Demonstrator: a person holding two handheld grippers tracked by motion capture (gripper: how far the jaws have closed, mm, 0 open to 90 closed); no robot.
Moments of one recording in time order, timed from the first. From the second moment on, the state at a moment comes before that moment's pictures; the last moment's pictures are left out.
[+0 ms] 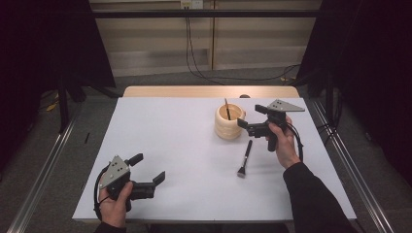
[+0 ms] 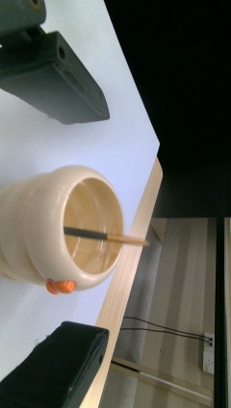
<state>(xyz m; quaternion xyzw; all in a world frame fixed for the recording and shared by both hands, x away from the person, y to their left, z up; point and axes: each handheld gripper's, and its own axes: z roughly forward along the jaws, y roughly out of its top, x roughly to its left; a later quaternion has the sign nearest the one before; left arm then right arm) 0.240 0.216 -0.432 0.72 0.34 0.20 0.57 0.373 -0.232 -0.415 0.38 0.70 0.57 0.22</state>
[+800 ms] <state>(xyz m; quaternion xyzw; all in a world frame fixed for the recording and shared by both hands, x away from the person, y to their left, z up) 0.240 0.219 -0.432 0.72 0.34 0.20 0.57 0.316 -0.261 -0.413 0.40 0.68 0.56 0.26</state>
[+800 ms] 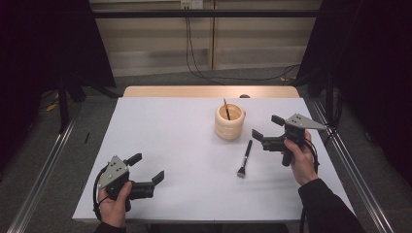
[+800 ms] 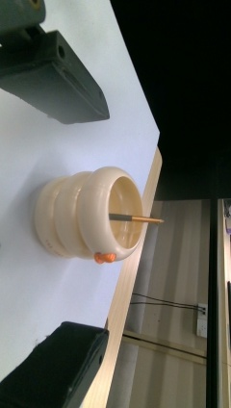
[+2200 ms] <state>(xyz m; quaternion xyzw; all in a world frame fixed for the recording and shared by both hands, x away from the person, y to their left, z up) 0.233 0.217 -0.429 0.71 0.34 0.21 0.57 0.198 -0.315 -0.428 0.43 0.65 0.55 0.31</state>
